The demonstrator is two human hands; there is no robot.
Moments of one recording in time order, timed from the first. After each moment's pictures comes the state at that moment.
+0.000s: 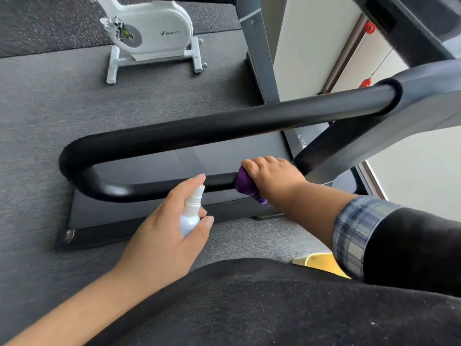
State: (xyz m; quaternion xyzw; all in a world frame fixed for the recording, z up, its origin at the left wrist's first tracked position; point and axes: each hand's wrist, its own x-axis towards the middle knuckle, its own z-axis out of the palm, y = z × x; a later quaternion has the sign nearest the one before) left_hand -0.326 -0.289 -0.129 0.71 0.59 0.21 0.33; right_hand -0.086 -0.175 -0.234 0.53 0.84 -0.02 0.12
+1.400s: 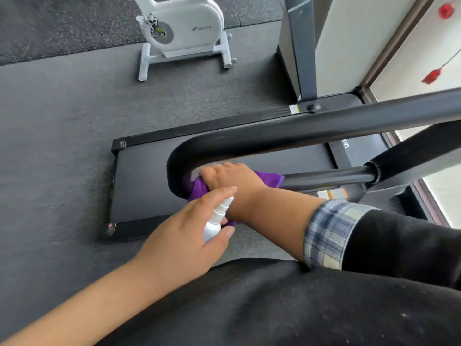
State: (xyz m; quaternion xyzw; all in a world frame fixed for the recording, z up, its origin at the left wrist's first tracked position) left_hand -0.456 -0.269 -0.136 0.77 0.56 0.13 0.28; right_hand -0.322 -0.171 -0.199 0.45 0.88 -0.17 0.02
